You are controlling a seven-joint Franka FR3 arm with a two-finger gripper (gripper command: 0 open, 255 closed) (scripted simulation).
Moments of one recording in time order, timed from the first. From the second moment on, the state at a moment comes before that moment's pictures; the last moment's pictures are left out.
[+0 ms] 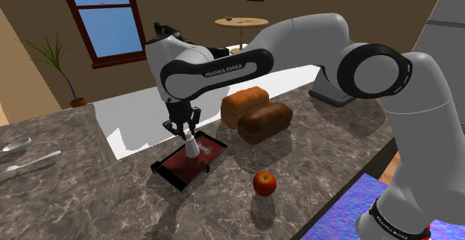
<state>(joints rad) 0.21 0.60 0.42 -1.28 -0.31 1.76 0.70</state>
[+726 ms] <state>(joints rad) 0.22 0.60 0.42 -1.23 -0.30 1.71 0.69</state>
